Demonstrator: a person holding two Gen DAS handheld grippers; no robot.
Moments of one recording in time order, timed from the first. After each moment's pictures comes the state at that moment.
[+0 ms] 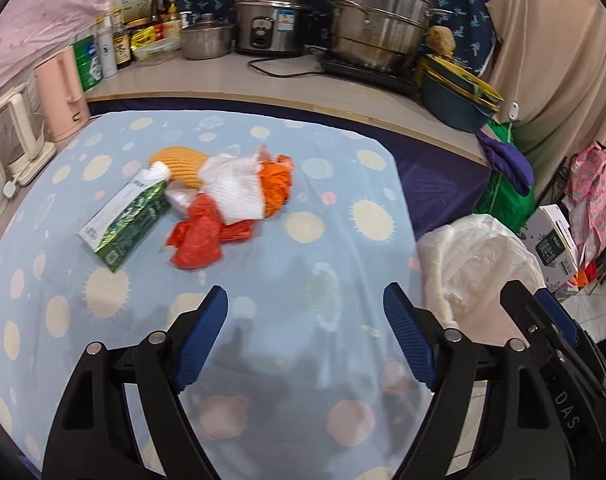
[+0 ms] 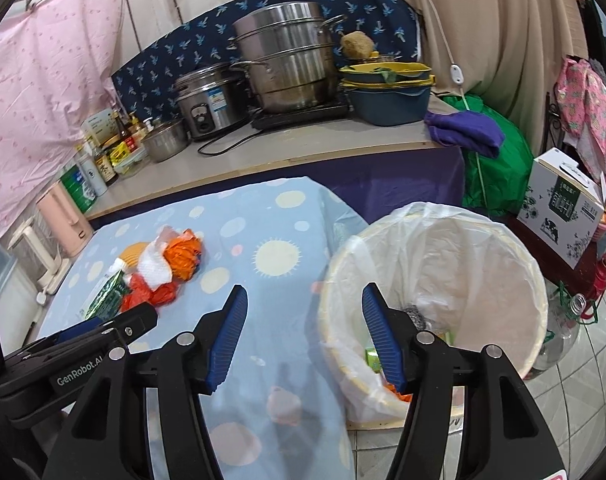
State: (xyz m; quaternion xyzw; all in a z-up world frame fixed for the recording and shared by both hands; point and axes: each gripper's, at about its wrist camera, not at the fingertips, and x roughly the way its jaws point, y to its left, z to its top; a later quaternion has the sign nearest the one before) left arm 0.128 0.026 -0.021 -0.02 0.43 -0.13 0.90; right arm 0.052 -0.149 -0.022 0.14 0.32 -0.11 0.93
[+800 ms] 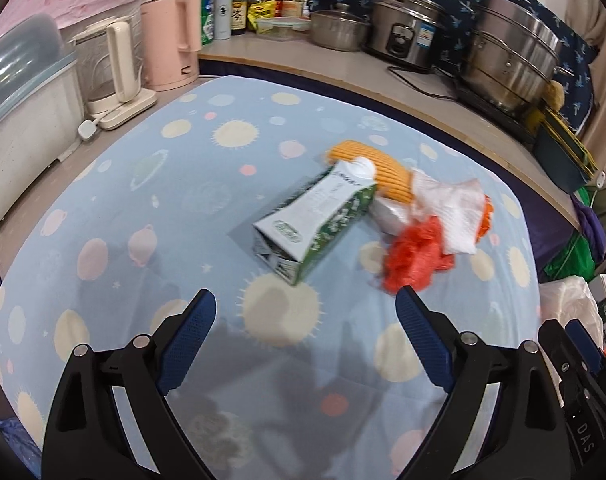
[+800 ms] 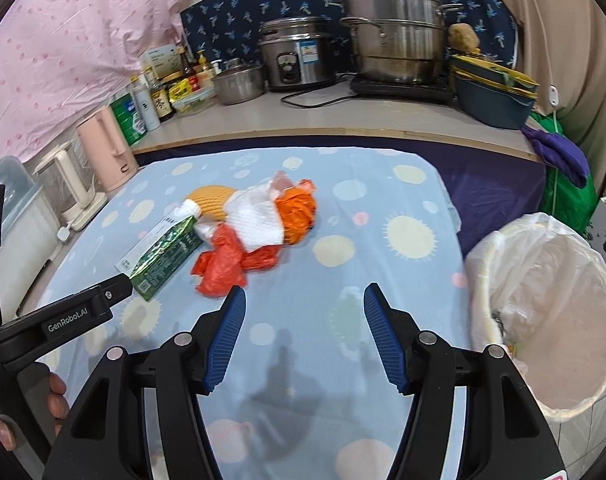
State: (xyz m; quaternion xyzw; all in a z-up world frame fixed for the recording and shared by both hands) left arm 0.169 0.185 -0.053 -0.08 0.44 0.01 0.90; right arm 0.122 -0.023 -0.047 0.07 0.37 -0.02 0.93
